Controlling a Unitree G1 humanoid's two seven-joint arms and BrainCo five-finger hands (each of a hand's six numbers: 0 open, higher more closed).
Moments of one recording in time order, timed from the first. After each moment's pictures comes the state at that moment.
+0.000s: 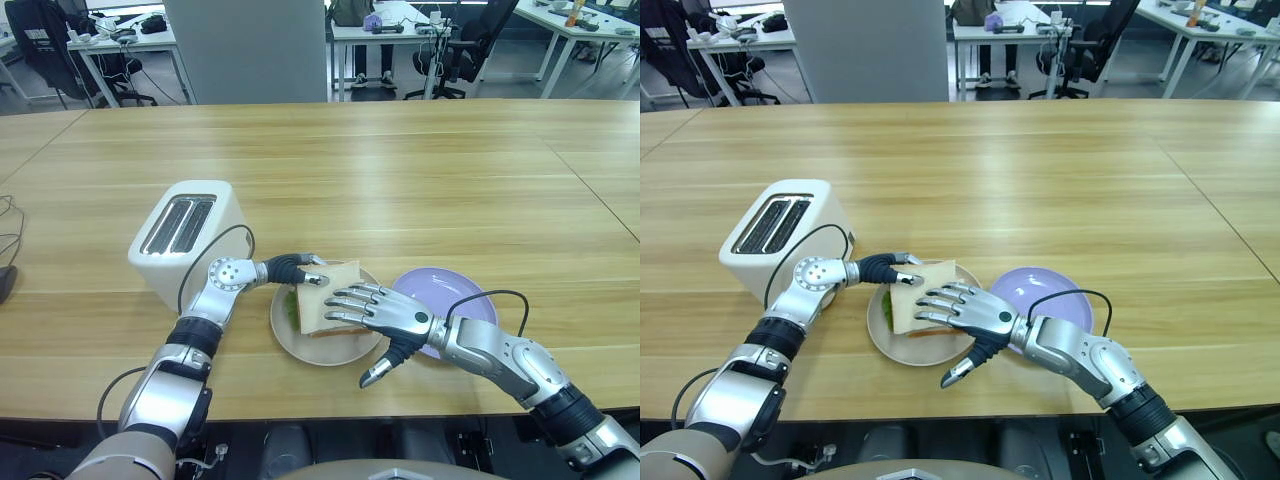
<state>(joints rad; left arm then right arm) -0.60 0.40 -0.22 0.80 0.07 -0.33 -0.88 -0.22 -0.58 0.49 0.00 -0.89 -0.64 0.10</state>
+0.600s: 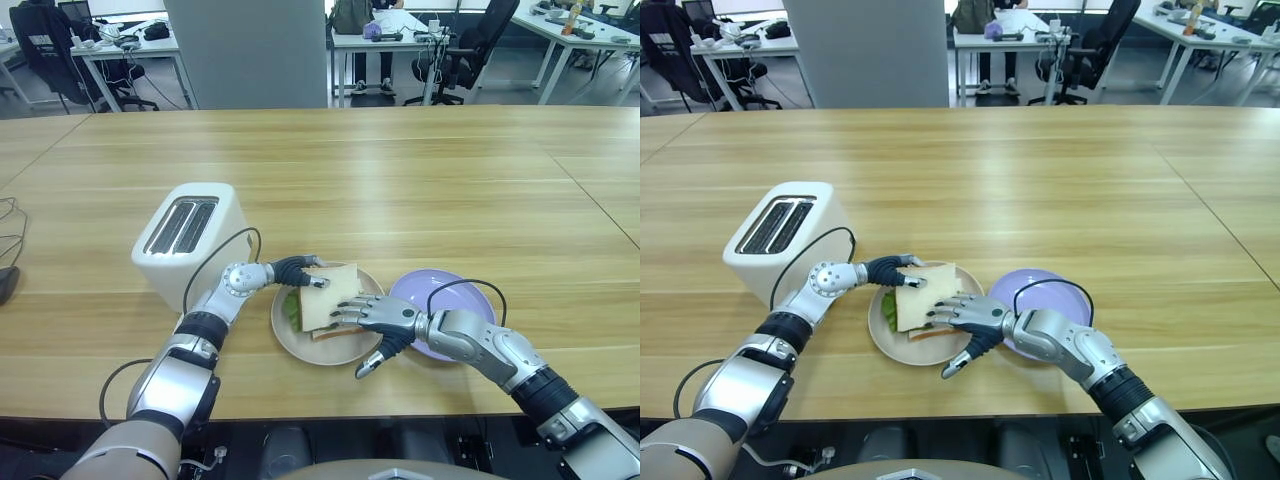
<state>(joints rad) -0.67 0.40 -0.32 0.96 0.34 -0.56 -0.56 -0.32 -0.52 0.56 0.18 -0.84 -0.58 0.32</state>
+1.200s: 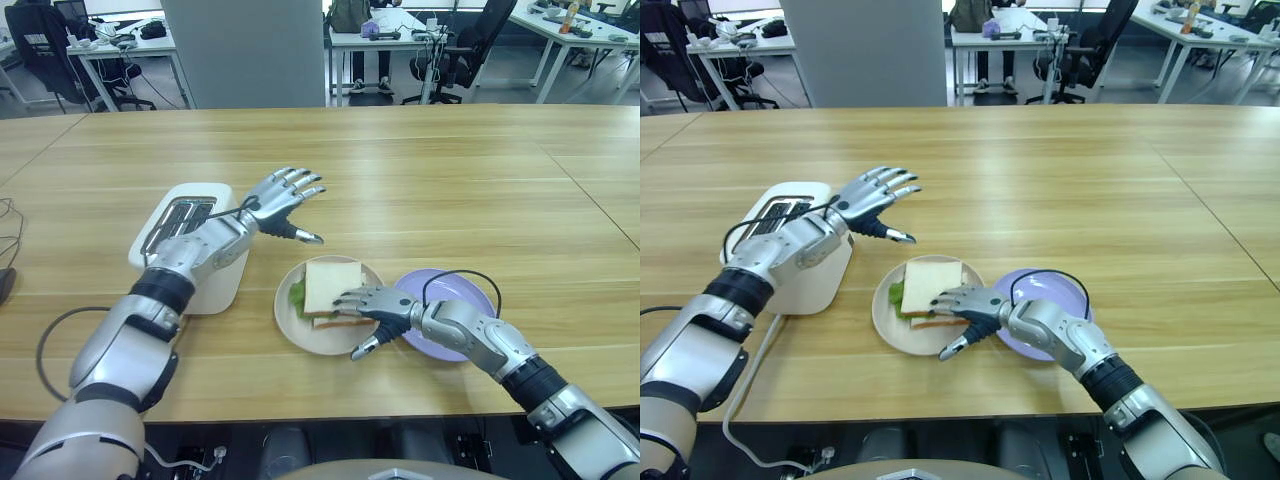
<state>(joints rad) -0.81 0.67 -0.50 0.71 0.96 -0.52 0.33 -0.39 -0.50 0.56 0.28 -0.85 -0.47 0.30</state>
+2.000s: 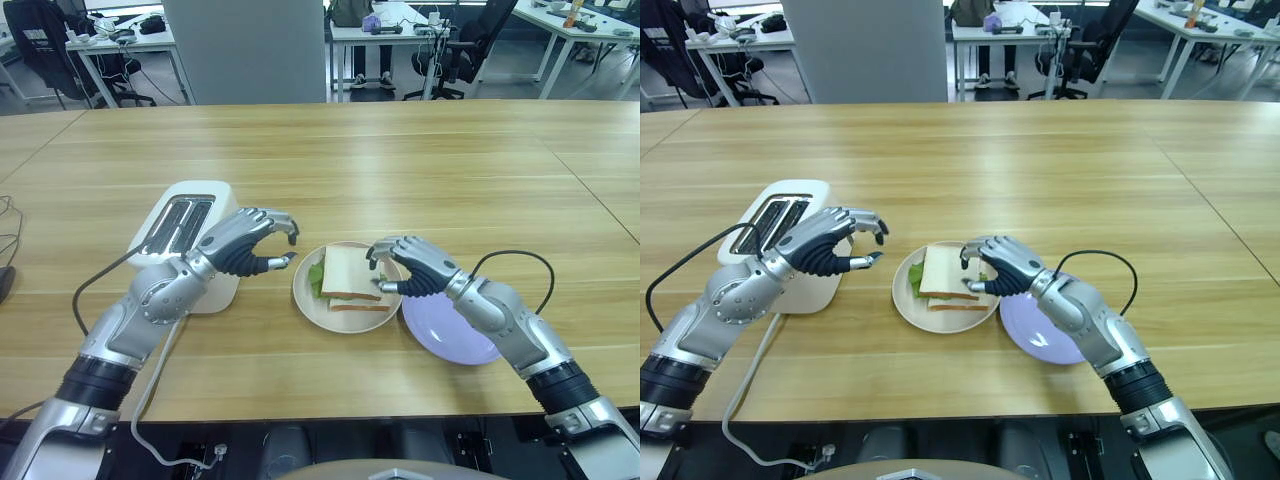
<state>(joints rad) -0.22 0.82 -0.13 -0.03 0.31 -0.52 -0.20 -0.28 -0.52 0.29 0.03 -0.58 -0.46 0.16</state>
